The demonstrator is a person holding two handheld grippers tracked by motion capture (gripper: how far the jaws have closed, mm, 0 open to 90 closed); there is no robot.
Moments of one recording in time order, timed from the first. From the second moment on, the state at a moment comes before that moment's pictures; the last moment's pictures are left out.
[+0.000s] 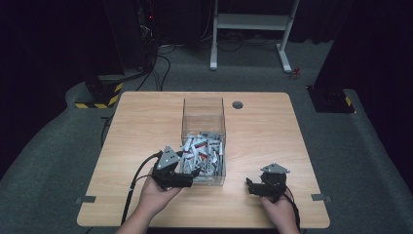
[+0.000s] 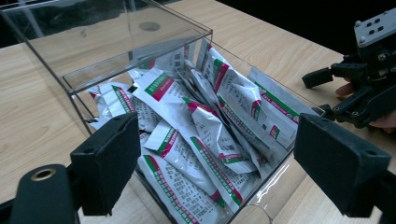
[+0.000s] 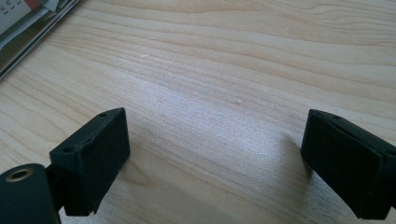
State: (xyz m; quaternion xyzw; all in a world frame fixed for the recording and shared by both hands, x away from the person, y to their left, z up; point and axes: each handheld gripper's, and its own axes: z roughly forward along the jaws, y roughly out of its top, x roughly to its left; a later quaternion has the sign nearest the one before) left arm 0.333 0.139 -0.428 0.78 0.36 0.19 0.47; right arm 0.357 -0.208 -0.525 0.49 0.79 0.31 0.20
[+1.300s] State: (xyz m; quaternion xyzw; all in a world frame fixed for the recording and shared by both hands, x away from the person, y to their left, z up) left arm 0.347 0.123 -0.440 0.80 0.38 0.17 0.44; right arm 0.356 -0.208 -0.525 0.49 0.79 0.31 0.20
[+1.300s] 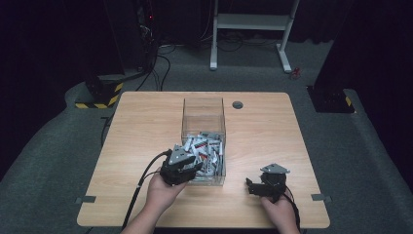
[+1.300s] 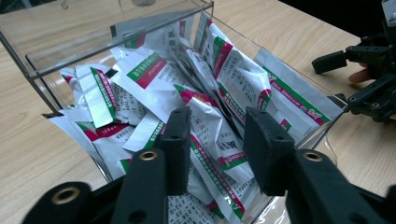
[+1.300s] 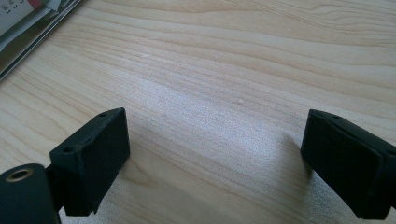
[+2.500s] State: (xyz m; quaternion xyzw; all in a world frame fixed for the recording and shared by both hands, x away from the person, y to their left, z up) left arm 0.347 0.116 -0.449 0.81 0.39 0.17 0.41; right arm 0.356 -0.208 -0.525 0.49 0.79 0.31 0.20
